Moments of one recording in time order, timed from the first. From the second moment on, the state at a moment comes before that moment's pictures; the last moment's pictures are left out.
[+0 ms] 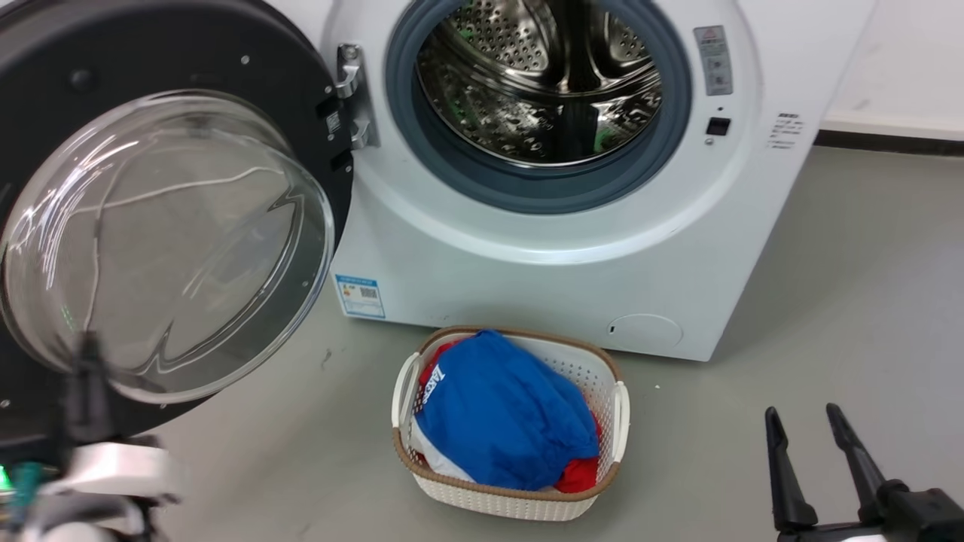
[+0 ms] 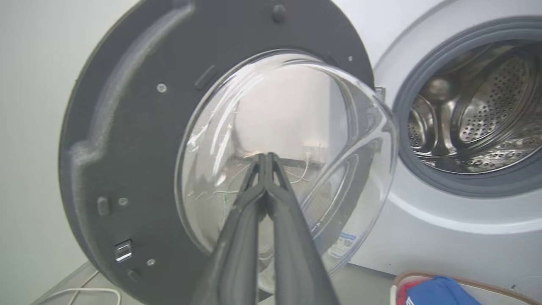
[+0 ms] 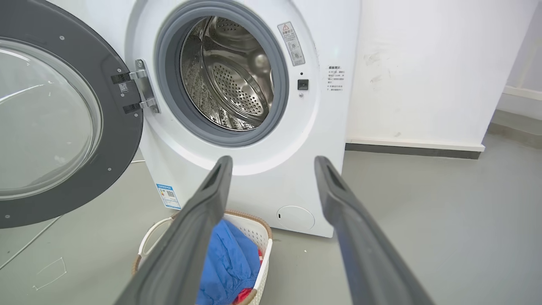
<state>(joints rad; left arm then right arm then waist) -0.14 0.15 0.37 0.22 0.01 -0.12 -0.26 0.17 -0.05 -0.04 0.01 0.09 0.13 -0.26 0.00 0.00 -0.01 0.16</state>
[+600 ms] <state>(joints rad) 0.05 0.05 0.06 0.03 -0.03 -0.08 -0.26 0.20 -0.05 -0.07 -0.07 0.11 0.13 -0.26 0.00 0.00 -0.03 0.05</state>
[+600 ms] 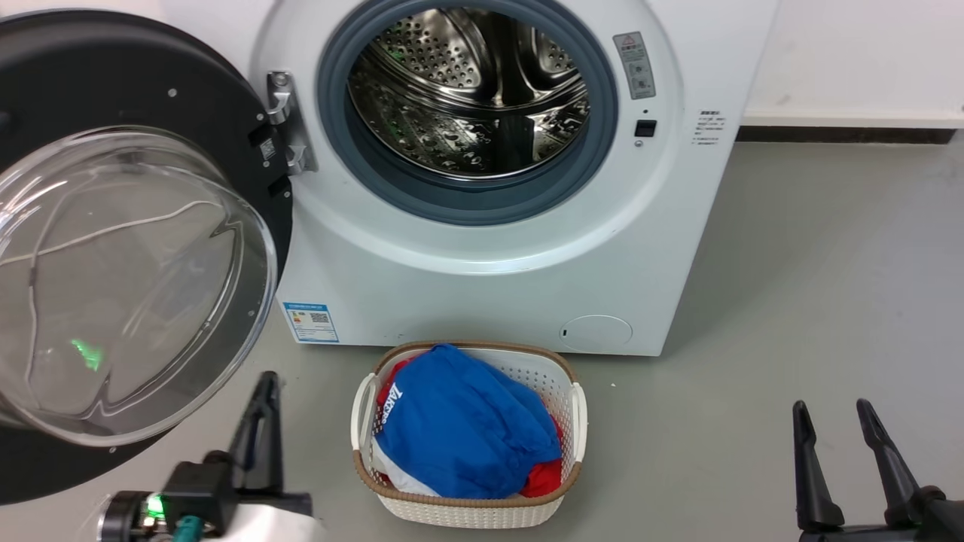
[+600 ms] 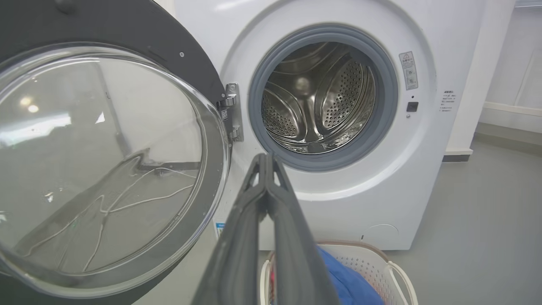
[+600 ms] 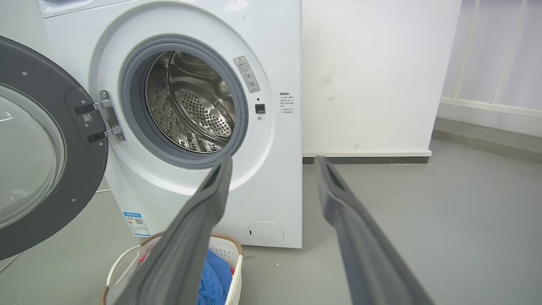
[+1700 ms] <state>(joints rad) 0.09 0.05 -0.07 0.09 -0.04 0.01 -0.26 0.23 -0.05 -0.08 -0.06 0.14 0.13 -0.26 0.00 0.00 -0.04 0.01</state>
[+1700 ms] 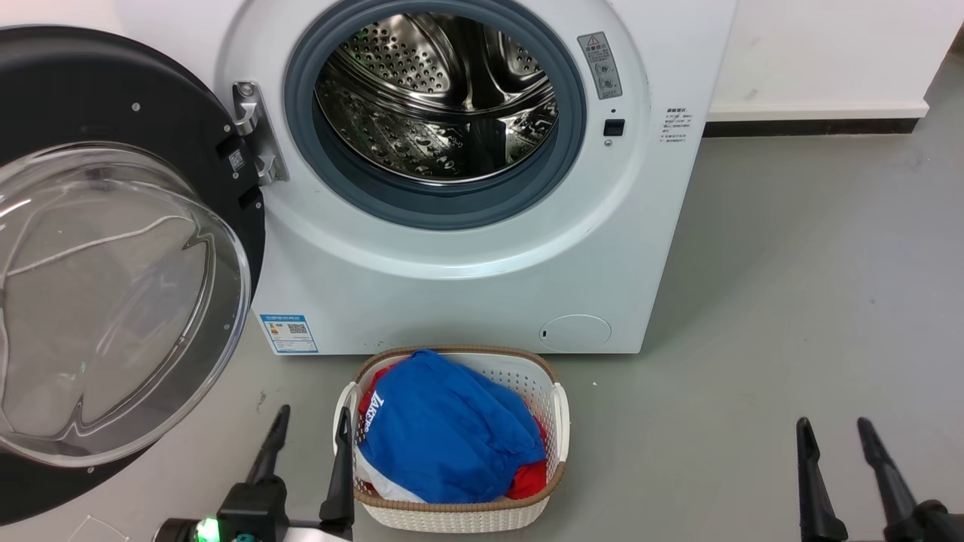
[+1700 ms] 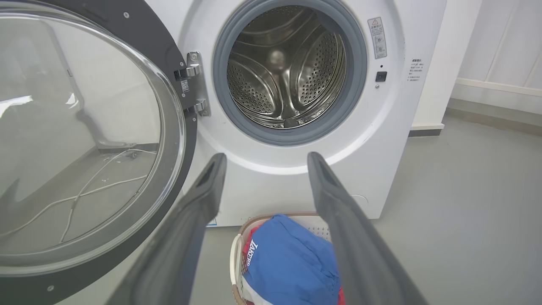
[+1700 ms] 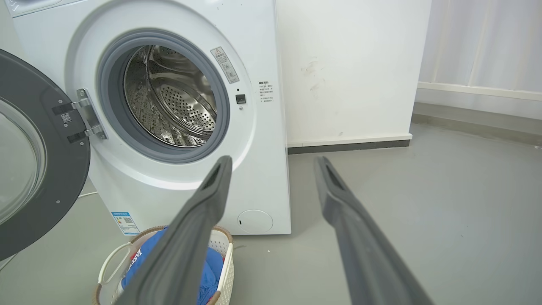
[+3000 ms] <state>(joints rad) 0.04 0.05 -0.01 0.18 -0.68 -0.04 -0.12 0.11 -0.07 -0.05 0.09 0.76 0.13 -0.14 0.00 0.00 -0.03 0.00</state>
